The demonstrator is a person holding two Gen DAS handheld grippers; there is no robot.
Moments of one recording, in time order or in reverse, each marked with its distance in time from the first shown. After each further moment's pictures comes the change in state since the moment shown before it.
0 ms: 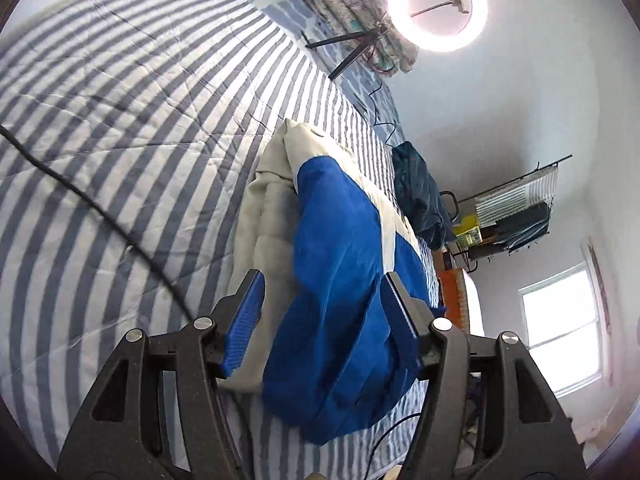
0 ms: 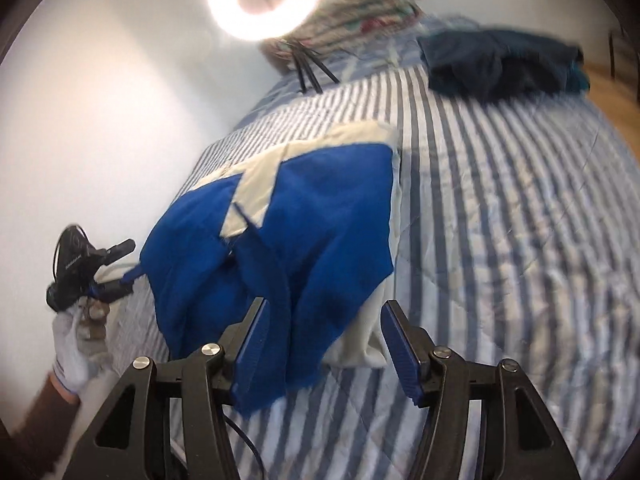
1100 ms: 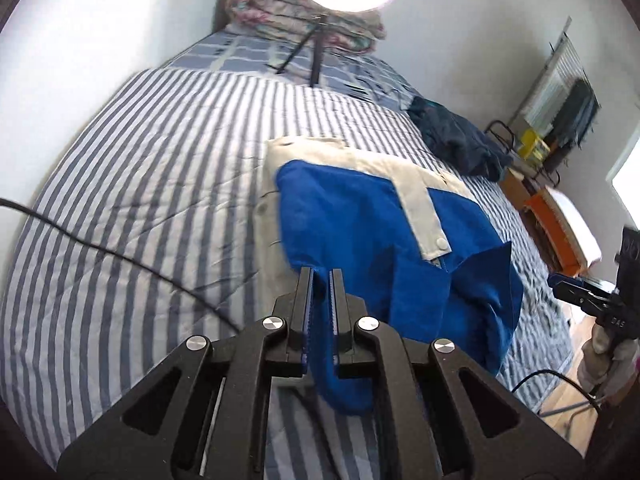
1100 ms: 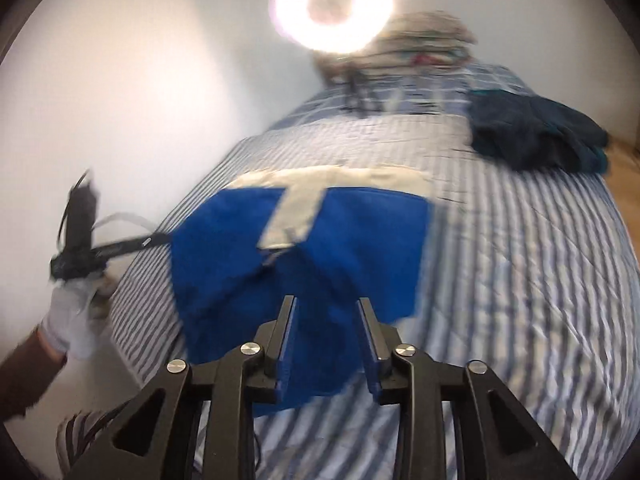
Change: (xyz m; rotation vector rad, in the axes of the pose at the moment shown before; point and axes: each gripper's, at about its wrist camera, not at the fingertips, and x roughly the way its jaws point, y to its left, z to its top) left arm 0.001 -0.075 -0.055 0.510 -0.064 0.343; right arm -0.034 0.066 -0.005 -0.356 -0.032 -0.010
